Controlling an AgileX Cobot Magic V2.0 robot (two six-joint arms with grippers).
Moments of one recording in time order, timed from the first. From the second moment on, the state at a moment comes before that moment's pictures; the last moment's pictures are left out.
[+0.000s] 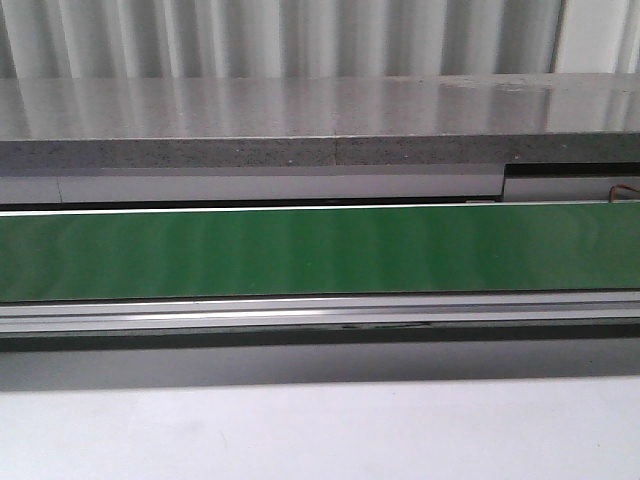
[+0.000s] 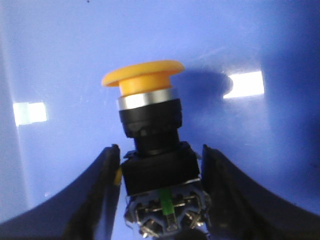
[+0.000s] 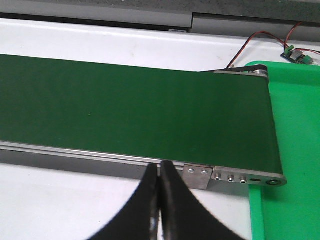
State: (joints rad) left arm 0.45 1.84 -1.15 -0.06 0.60 0.68; right arm -0.04 0.53 -0.53 0.18 0.59 -0.17
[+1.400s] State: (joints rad) left arm 0.46 1.61 -1.17 -0.45 0.62 0.78; right arm -0.04 0.53 -0.53 0.18 0.59 -0.17
